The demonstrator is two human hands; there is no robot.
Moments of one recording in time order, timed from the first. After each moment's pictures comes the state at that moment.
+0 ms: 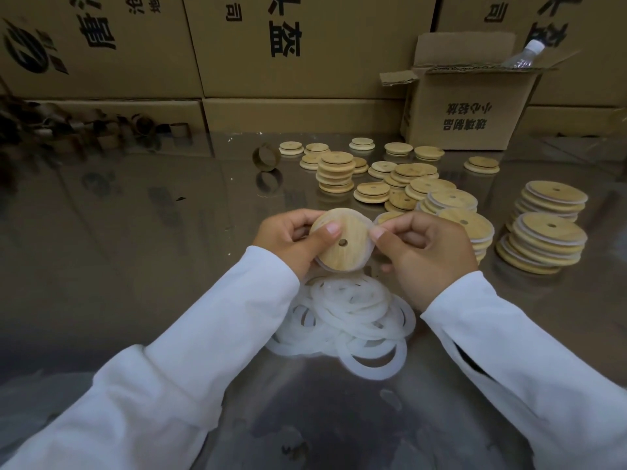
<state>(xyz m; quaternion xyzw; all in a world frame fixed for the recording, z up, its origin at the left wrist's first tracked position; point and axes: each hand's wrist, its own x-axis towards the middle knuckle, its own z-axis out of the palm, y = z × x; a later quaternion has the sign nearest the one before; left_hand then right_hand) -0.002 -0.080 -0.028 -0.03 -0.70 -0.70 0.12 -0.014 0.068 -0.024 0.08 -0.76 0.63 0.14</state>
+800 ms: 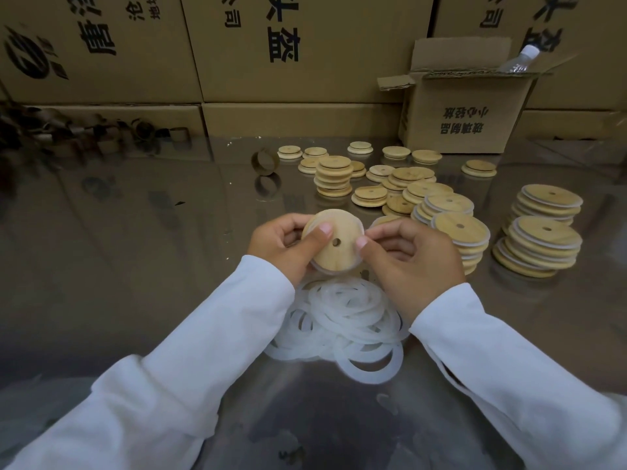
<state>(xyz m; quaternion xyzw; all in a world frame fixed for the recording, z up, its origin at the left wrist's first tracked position) 0.000 -0.077 -0.026 0.01 -0.67 -0.73 0.14 -0.007 0.065 -0.027 0.11 -0.77 0.60 0.15</state>
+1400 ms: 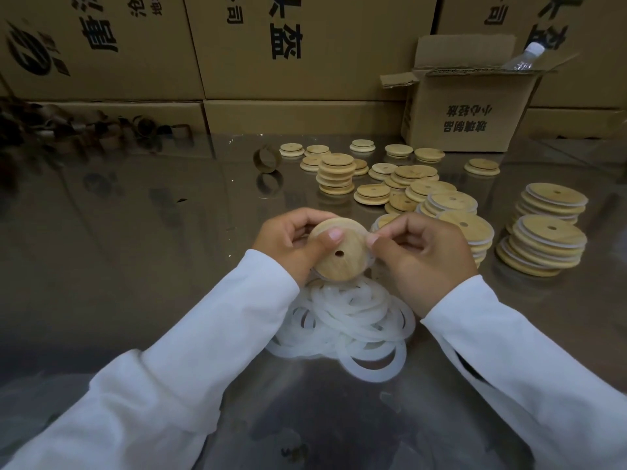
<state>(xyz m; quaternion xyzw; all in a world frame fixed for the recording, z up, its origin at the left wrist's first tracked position) 0.003 -0.081 -0.024 -0.07 -0.72 -0.68 0.14 -0.008 0.070 -0.020 0.12 -0.78 0.60 0.14</state>
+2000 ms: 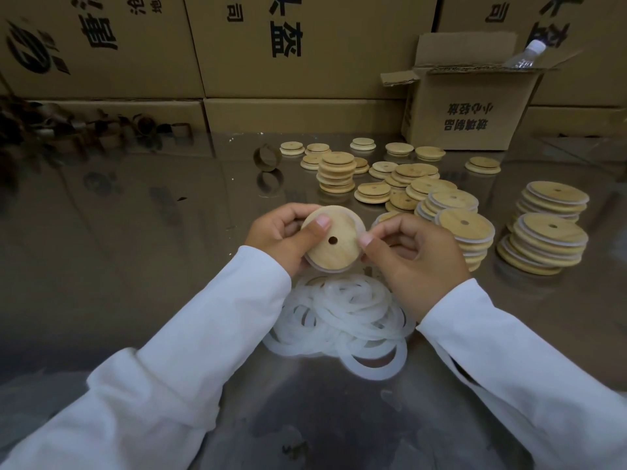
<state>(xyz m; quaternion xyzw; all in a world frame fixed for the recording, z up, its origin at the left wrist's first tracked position) -0.002 -0.085 -0.026 -0.01 -0.66 -0.74 0.12 -0.005 0.066 -0.024 0.15 -0.78 0.59 0.12</state>
